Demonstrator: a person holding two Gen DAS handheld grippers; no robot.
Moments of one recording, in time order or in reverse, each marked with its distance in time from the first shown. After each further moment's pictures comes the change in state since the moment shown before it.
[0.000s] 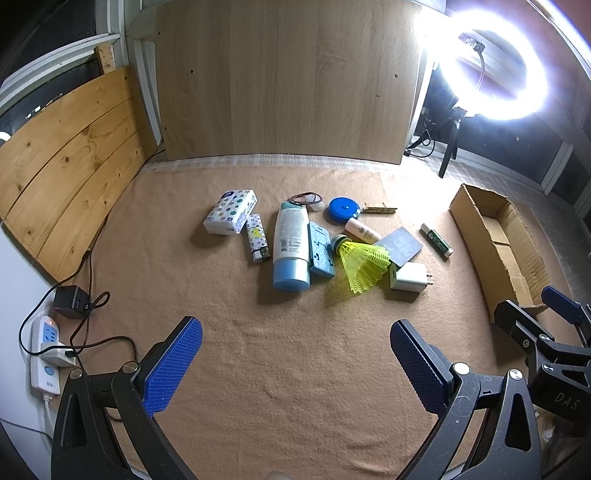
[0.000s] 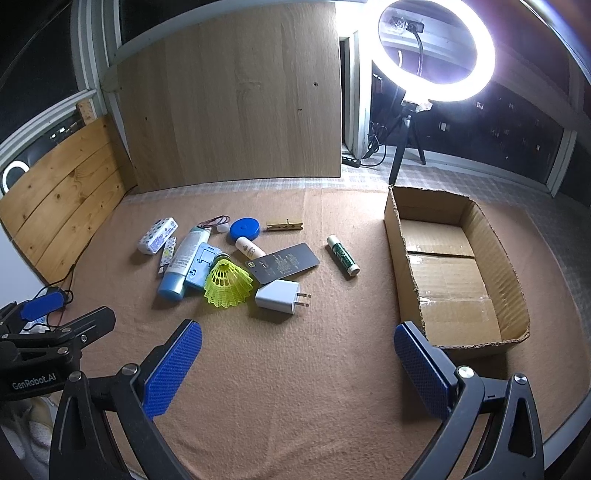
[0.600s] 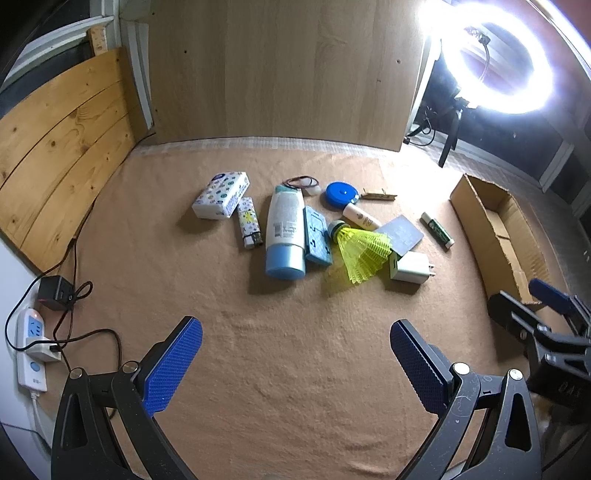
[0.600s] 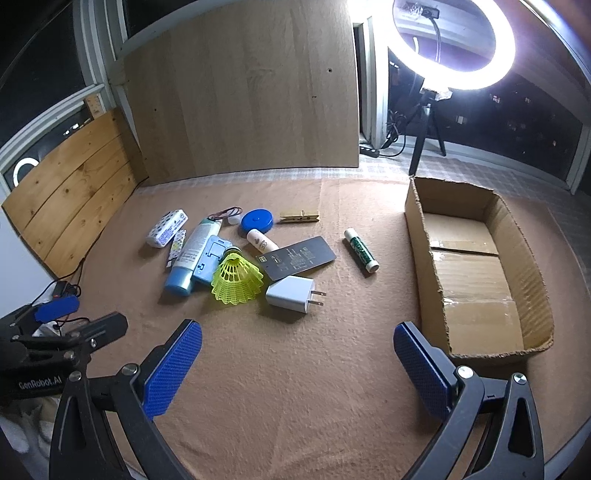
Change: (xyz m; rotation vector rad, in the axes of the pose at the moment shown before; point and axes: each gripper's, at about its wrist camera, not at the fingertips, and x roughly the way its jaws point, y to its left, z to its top) left arm 0.025 0.003 -0.002 -0.019 0.055 -0.027; right arm 0.024 -0.003 0.004 -0.007 0.040 0.078
